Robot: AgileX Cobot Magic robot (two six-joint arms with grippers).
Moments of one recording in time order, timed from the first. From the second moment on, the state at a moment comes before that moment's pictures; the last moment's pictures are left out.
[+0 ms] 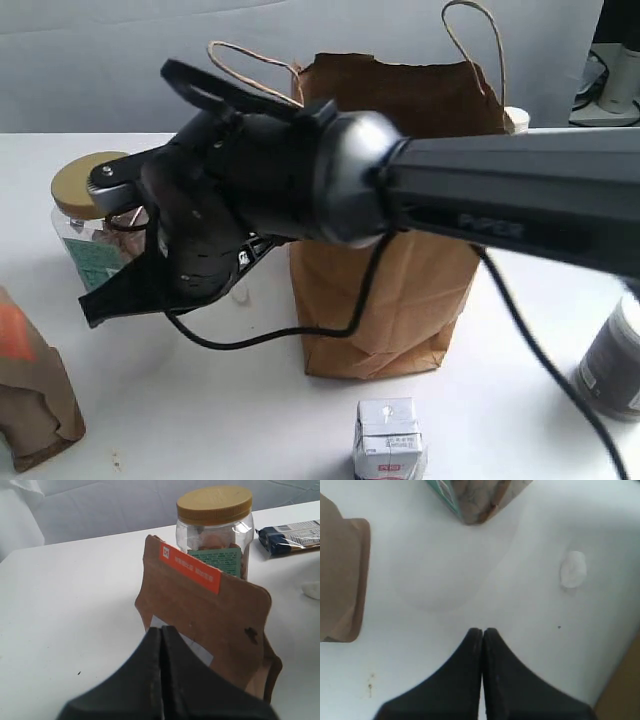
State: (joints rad) left arm 0.04 0.00 0.00 -0.11 0.40 0.27; right arm 1.27 2.08 -1.67 -0.15 0.80 0.48
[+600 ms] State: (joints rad) left arm 0.04 0.00 0.00 -0.11 0.40 0.27; right arm 1.15 2.27 -1.82 -0.19 0.81 0.66
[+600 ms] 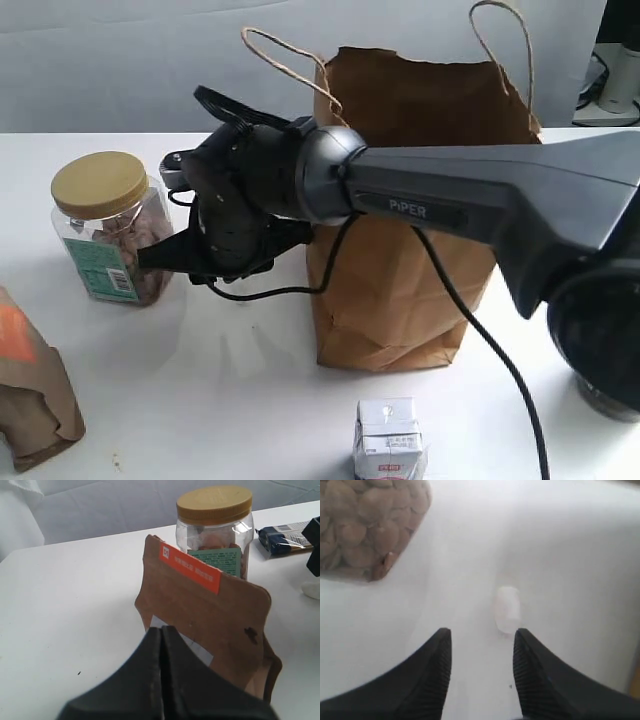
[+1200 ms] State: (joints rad) left arm 0.04 0.00 0.00 -0.11 0.40 0.27; right arm 1.13 2.38 -1.82 -0.19 0.68 0.68
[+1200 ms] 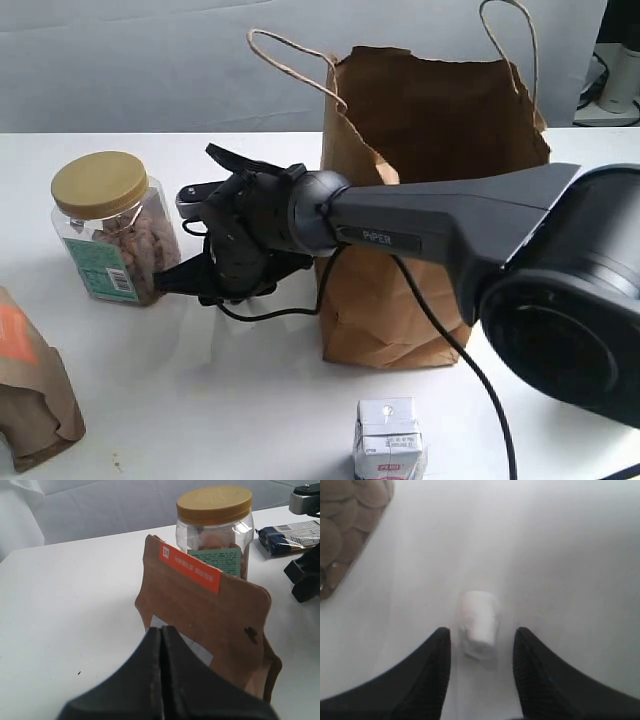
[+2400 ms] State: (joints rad) left arm 0.04 0.00 0.00 -0.11 0.40 0.27; right arm 1.35 2.17 -1.82 -0.42 0.86 0.66
